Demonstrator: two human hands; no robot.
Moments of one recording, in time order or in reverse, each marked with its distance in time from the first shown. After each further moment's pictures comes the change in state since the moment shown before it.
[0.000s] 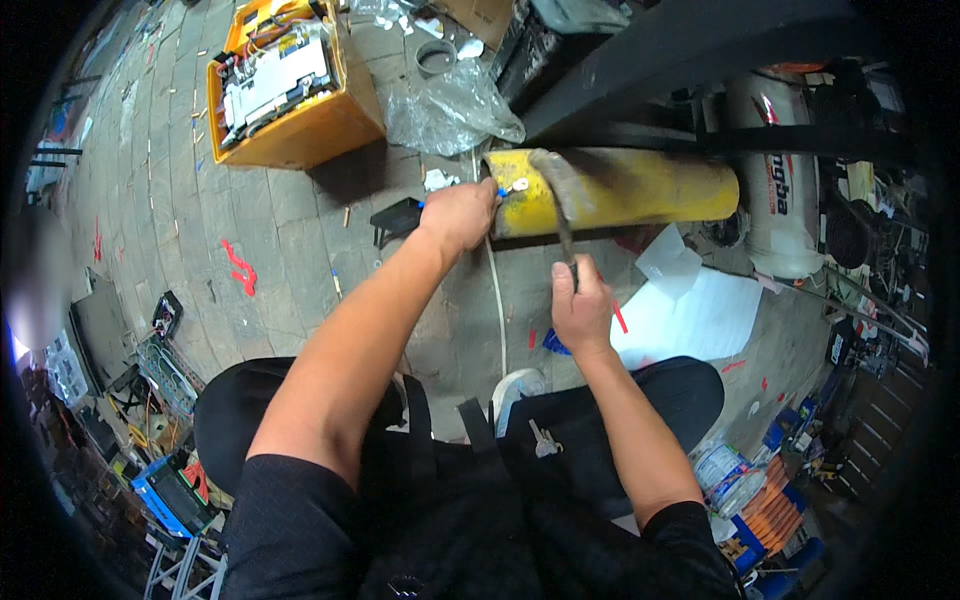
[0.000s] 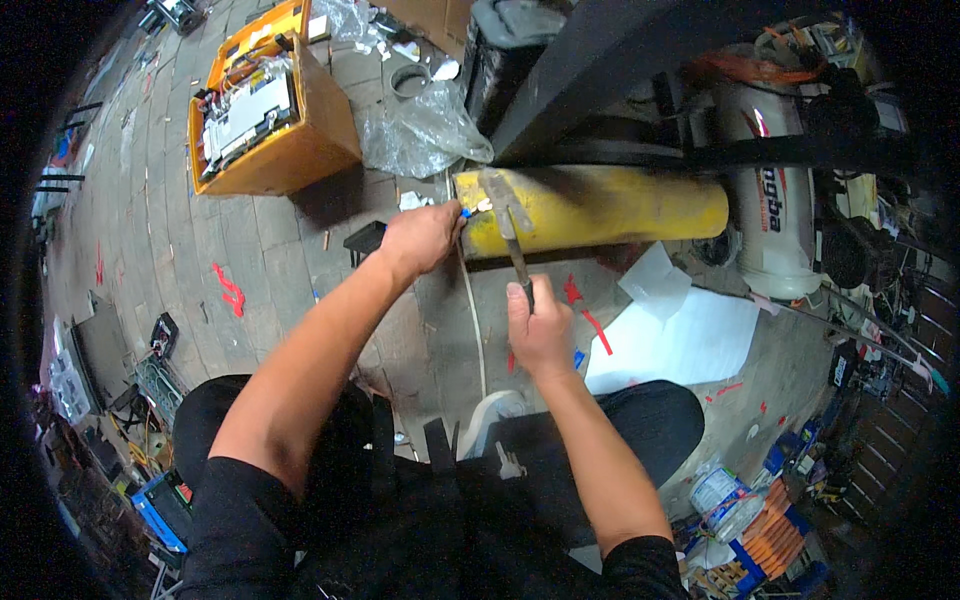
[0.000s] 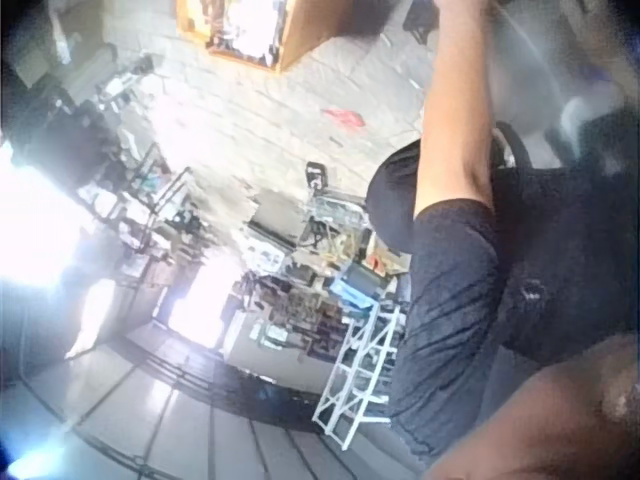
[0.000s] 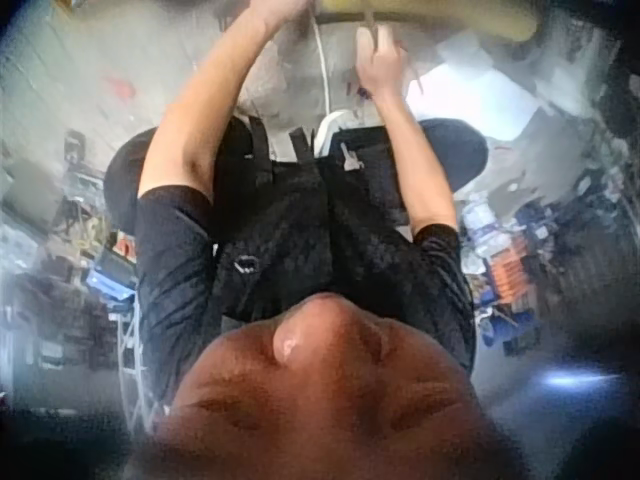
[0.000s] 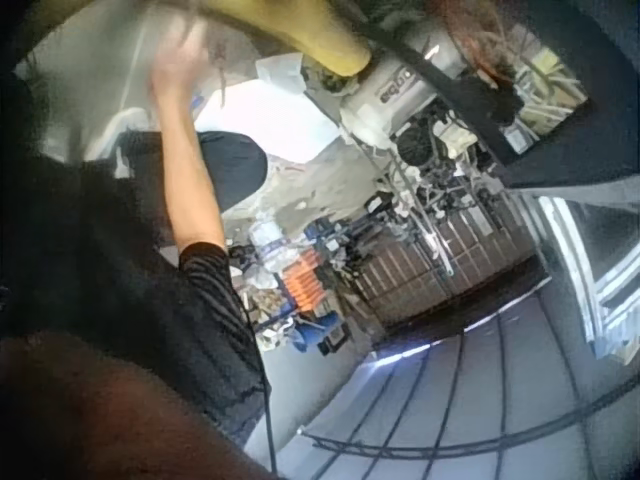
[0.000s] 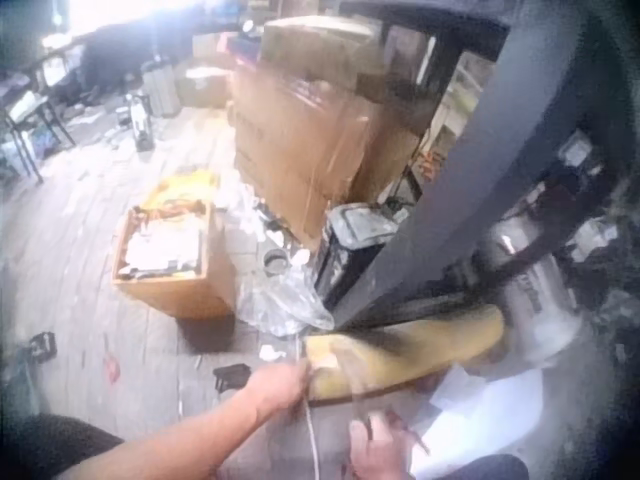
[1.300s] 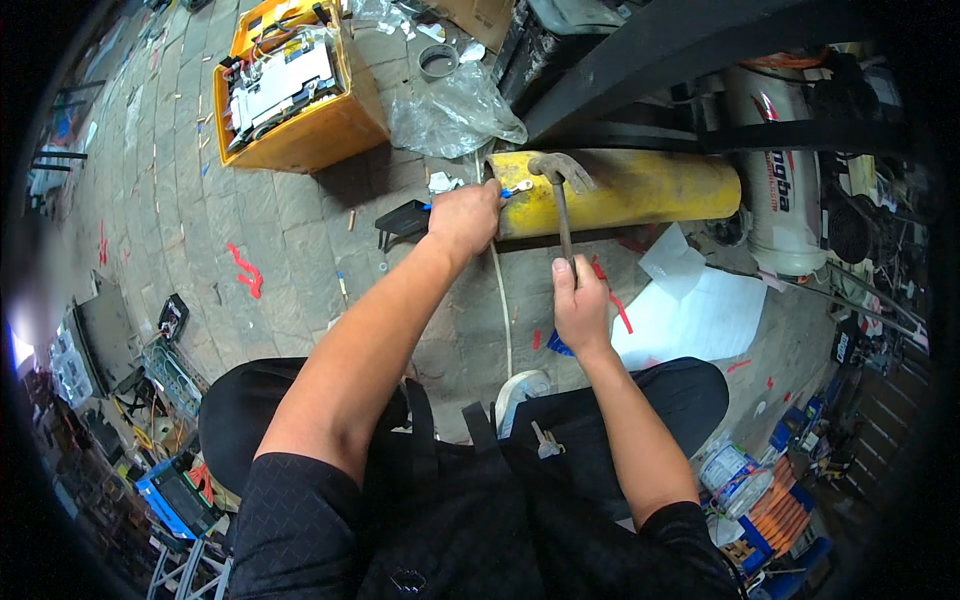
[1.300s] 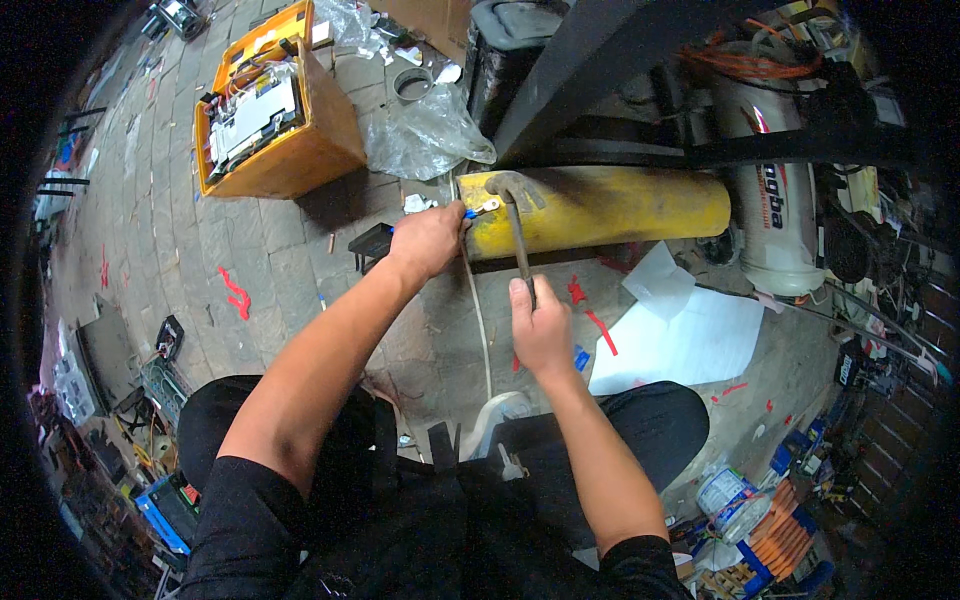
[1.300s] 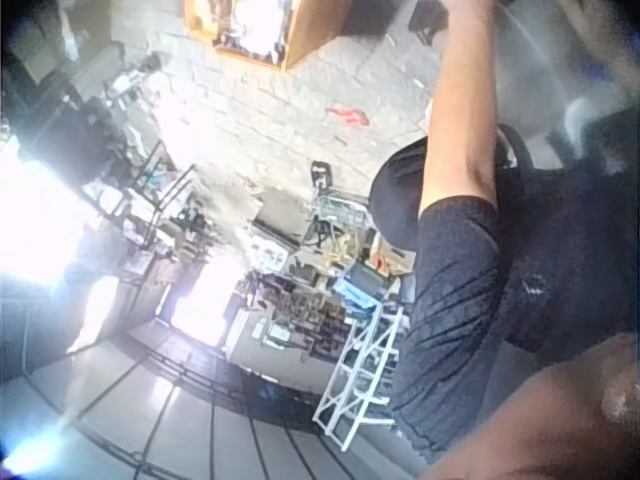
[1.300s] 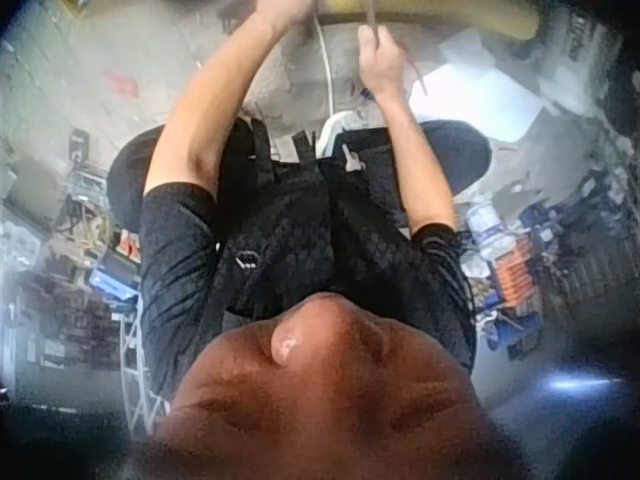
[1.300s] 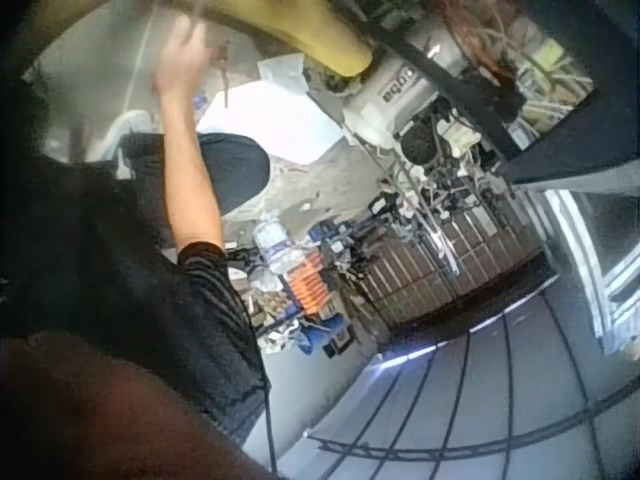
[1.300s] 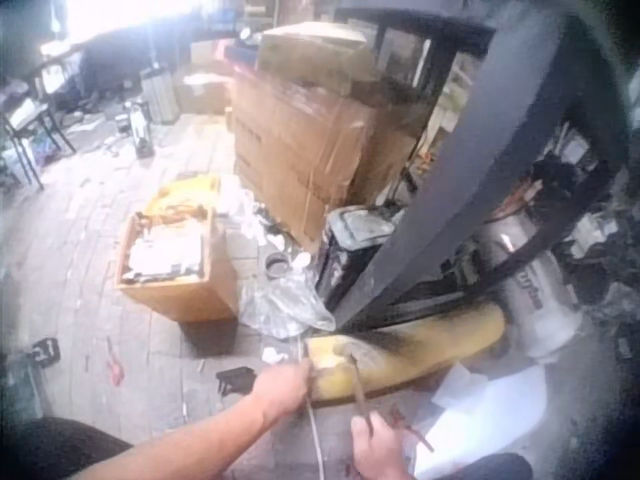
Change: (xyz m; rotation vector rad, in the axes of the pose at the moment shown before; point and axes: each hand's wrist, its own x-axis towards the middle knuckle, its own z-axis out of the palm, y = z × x) left_hand -0.003 0.007 0.008 0.018 0.038 -0.054; right_hand -0.003 0.007 0.003 0.070 -0.147 0.170
